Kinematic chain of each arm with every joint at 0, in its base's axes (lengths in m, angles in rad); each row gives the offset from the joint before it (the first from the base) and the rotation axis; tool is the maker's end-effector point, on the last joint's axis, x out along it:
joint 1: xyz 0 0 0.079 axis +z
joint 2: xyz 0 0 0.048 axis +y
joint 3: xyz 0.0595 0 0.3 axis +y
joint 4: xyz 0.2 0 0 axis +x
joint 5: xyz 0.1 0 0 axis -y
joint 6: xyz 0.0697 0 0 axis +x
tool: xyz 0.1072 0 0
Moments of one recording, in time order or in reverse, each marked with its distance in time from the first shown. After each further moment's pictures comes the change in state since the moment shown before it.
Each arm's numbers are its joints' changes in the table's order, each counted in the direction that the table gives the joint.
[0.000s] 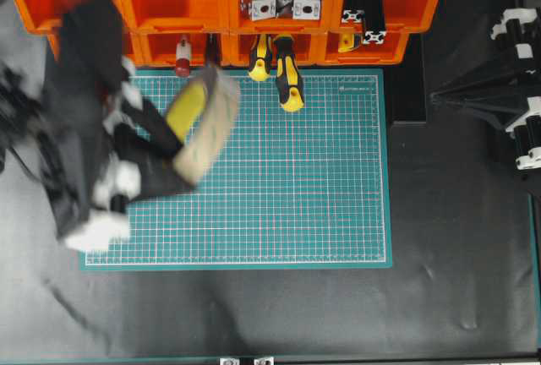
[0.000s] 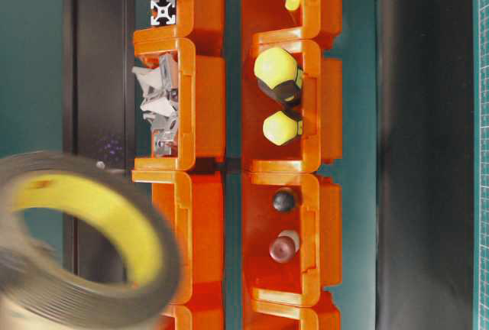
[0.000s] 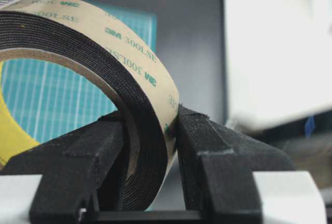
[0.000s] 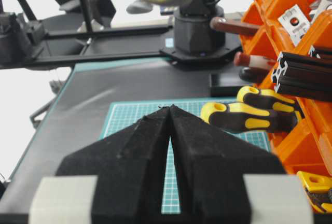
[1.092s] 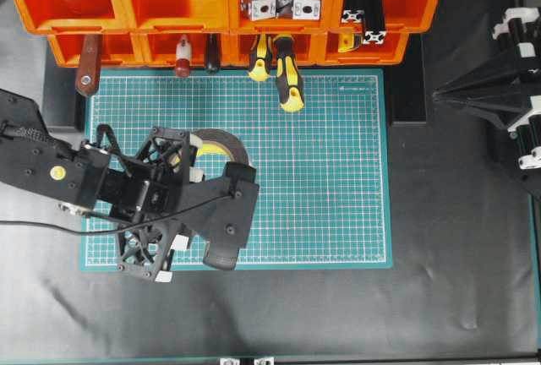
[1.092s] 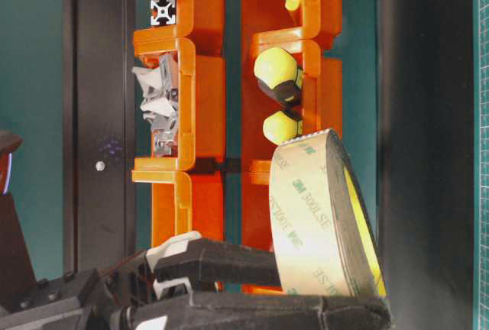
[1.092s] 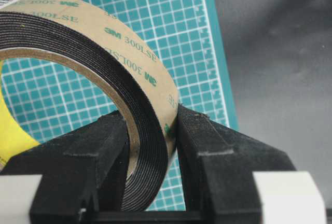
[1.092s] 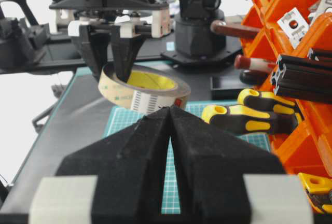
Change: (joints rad) left arm -0.035 0.302 -0.057 0.008 -0.253 0.305; right arm 0.000 -0.009 0.000 0.008 0.000 0.002
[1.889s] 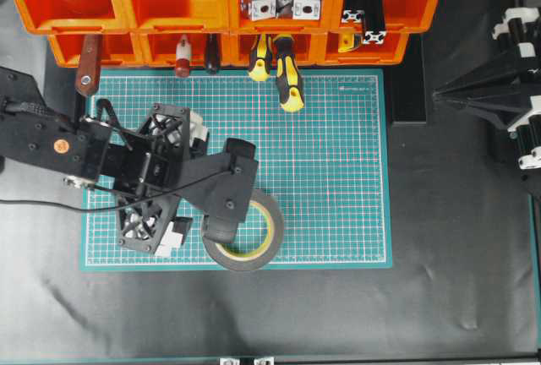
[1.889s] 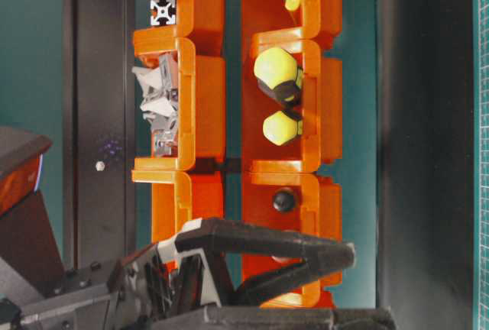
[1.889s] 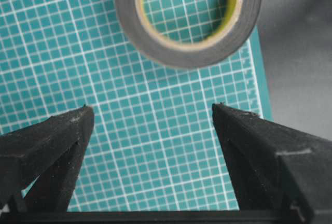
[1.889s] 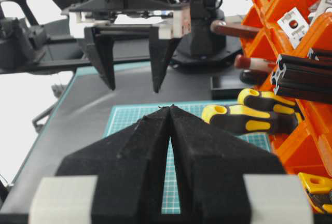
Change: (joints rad) left arm 0.057 -0.017 0.034 0.003 -0.002 0.069; right arm 0.000 -0.002 0.000 0.000 0.000 0.000
